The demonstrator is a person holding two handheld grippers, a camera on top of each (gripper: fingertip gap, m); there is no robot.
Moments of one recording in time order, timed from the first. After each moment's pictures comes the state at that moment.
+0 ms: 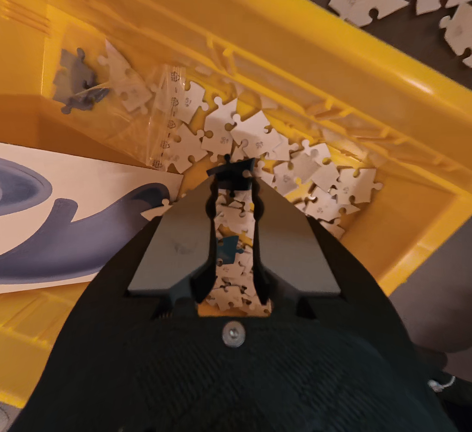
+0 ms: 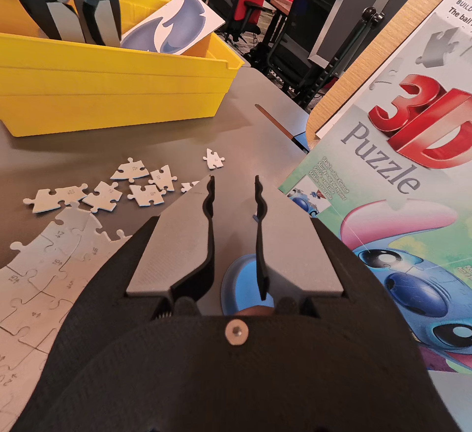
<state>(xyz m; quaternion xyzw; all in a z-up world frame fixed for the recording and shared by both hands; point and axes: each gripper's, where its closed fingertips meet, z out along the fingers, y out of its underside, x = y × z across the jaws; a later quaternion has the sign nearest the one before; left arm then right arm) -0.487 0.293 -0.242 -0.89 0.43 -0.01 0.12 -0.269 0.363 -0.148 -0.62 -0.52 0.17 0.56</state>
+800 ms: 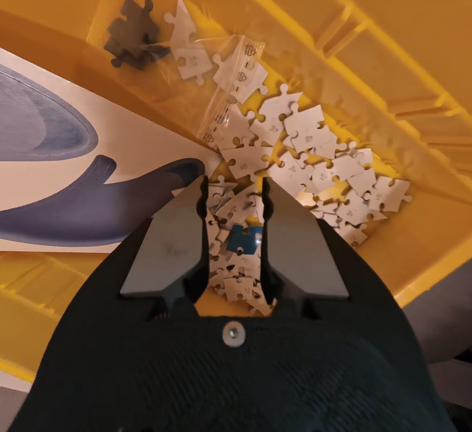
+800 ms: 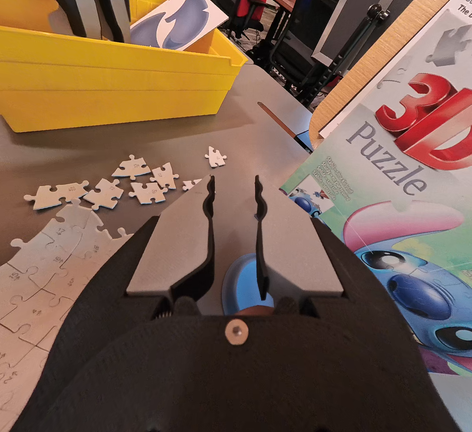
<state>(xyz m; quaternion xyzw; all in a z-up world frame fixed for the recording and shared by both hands) -0.516 0.308 -0.239 -0.93 0.35 -0.02 0.12 -0.270 0.362 -0.150 -0.62 -0.53 0.17 0.56</state>
